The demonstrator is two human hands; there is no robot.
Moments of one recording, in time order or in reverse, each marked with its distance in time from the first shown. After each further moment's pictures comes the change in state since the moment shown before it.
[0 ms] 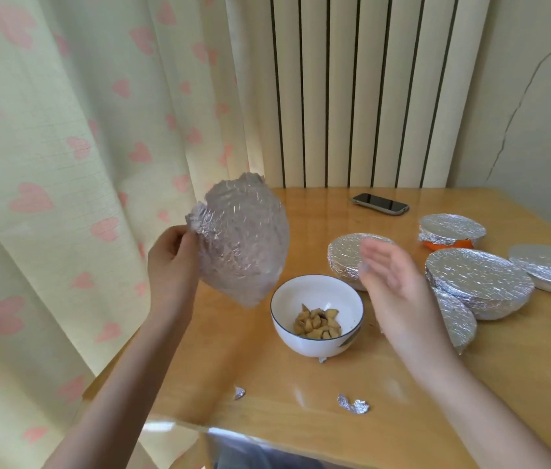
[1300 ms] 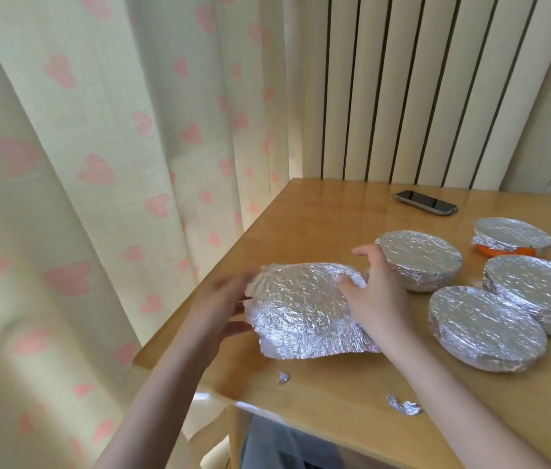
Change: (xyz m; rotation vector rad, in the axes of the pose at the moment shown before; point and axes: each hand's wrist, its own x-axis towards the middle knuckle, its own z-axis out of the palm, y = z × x) left_hand -0.035 -0.020 -0.046 -0.019 -0.351 -0.586; right_hand 0.022 0.039 0.070 -0.626 -0.044 -0.023
